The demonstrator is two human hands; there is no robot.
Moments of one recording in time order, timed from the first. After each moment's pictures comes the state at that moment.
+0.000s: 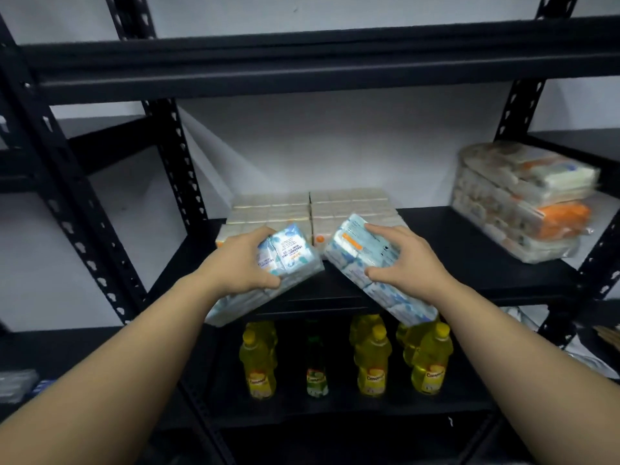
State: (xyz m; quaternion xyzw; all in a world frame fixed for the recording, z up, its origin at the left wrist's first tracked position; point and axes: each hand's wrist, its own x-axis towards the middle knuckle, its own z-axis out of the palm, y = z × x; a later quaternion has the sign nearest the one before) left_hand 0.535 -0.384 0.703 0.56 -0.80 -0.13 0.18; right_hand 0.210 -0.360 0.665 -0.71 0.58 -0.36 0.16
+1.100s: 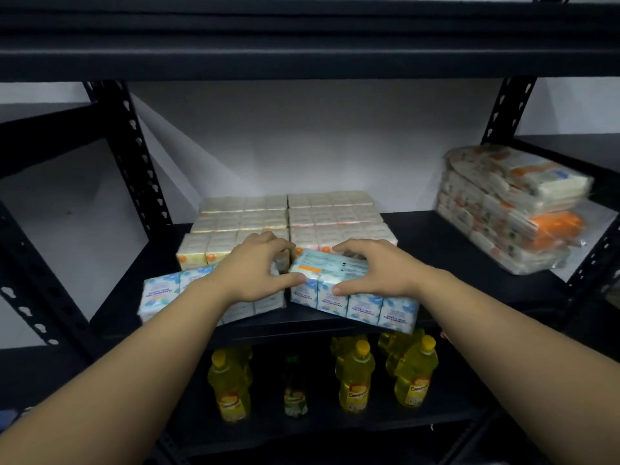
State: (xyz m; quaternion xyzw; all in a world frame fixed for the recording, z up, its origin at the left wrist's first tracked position) left_hand 0.481 -0.460 0.669 0.46 -0.87 -0.07 0.16; right_hand 0.199 -0.421 0.675 -0.80 0.56 -0.14 0.18
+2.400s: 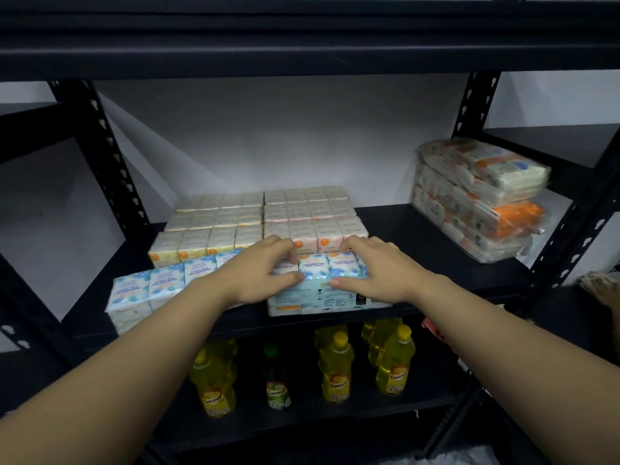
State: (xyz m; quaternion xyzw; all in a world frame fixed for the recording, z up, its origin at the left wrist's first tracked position) left_hand 0.432 -0.436 0.669 0.41 -0.89 -0.14 0.15; right_hand 0.160 -0.386 0.669 -0.80 0.59 -0.12 0.08
